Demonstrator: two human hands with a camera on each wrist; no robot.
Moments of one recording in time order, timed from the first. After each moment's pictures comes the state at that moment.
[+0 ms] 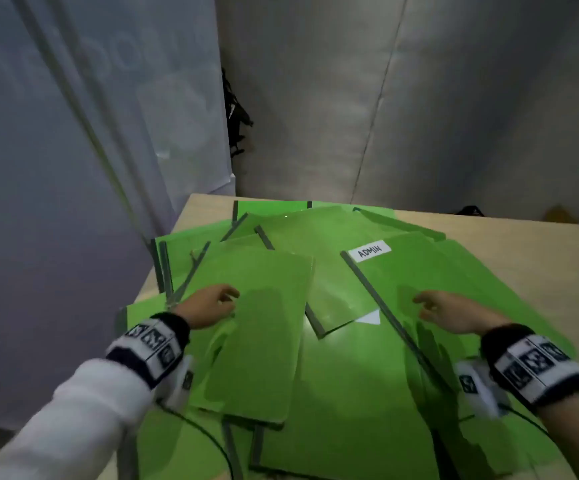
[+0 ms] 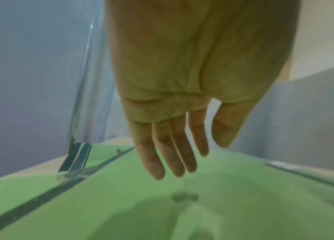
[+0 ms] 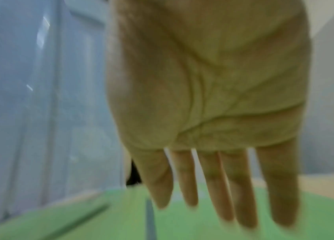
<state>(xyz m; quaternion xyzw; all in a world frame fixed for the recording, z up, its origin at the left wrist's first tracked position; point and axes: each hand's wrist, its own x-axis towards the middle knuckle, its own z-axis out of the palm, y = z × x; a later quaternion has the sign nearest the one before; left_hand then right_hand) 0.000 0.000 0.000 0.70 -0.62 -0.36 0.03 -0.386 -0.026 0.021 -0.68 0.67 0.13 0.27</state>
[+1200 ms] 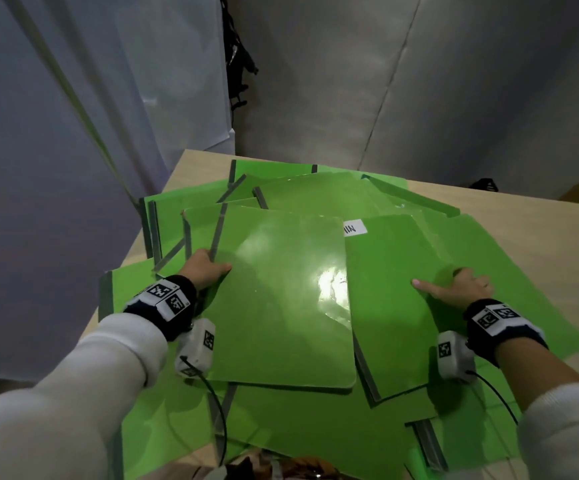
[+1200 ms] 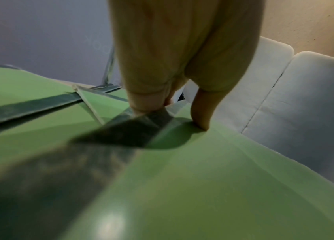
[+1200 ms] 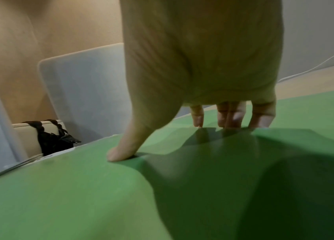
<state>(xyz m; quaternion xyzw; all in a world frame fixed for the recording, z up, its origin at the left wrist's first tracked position) -0.014 -0.029 -0.030 0.79 -0.37 -0.46 0.18 -0.417 -0.069 -0.045 -0.46 0.86 0.07 0.22</state>
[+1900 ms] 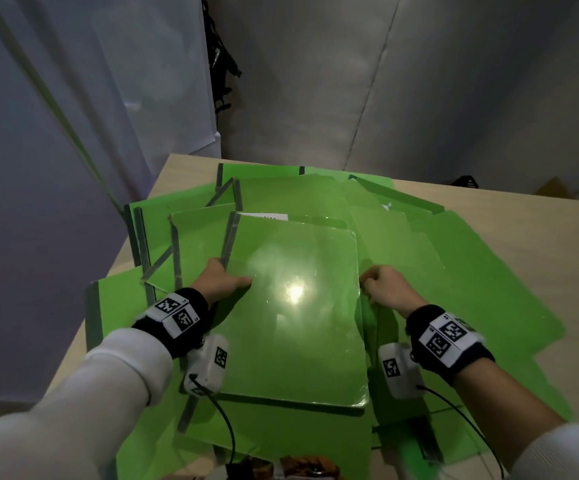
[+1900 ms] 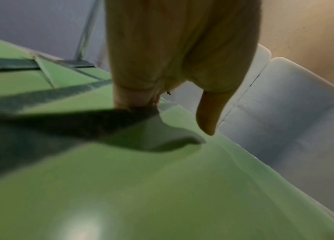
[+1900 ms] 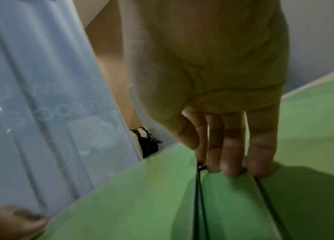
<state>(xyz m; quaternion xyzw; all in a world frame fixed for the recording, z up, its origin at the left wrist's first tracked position) -0.039 -0.028 -0.037 0.76 -0.38 -0.50 0.18 -0.321 -0.047 -0.031 -0.58 0.72 -0.07 0.38</state>
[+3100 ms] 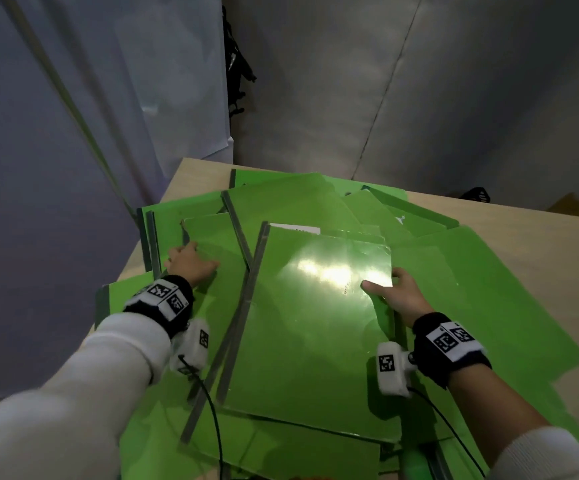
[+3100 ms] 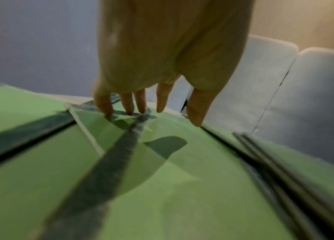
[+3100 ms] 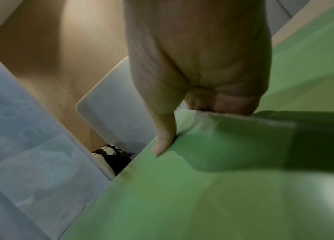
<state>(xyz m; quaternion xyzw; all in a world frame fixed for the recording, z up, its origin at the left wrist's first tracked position) 0.015 -0.054 -0.037 0.83 -0.40 -0.35 0.16 -0.314 -0.056 -0.022 -0.42 0.73 -0.25 0.47</state>
